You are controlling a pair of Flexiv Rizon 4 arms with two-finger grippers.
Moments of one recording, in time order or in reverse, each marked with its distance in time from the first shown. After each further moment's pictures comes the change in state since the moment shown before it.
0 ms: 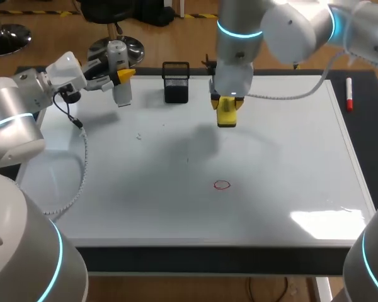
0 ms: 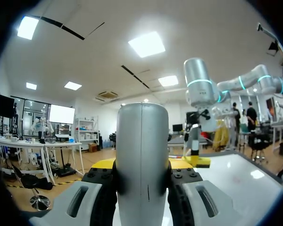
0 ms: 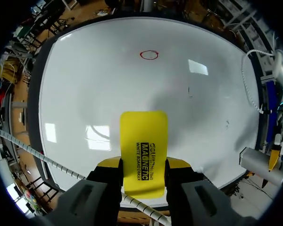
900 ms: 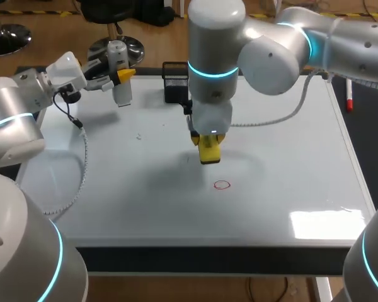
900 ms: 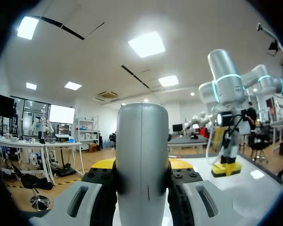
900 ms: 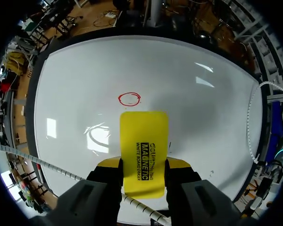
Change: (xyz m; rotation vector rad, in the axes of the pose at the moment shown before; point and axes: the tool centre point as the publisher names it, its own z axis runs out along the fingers) left arm 0.000 0.000 0.000 0.000 0.000 0.000; right arm -0.049 0.109 0.018 -0.034 0.037 -0.100
